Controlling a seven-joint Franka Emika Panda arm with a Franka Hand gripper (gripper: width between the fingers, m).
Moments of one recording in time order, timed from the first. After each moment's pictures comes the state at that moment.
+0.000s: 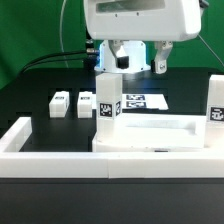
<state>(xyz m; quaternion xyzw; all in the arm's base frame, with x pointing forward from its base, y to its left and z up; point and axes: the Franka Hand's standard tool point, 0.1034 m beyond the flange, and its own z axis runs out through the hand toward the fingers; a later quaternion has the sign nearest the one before) 0.581 -0.008 0.131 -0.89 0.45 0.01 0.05</state>
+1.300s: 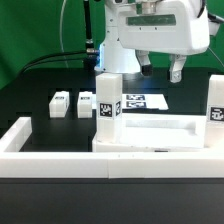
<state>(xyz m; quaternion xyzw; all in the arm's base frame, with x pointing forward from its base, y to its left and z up) 0.544 0.026 0.108 -0.85 0.53 0.00 0.05</state>
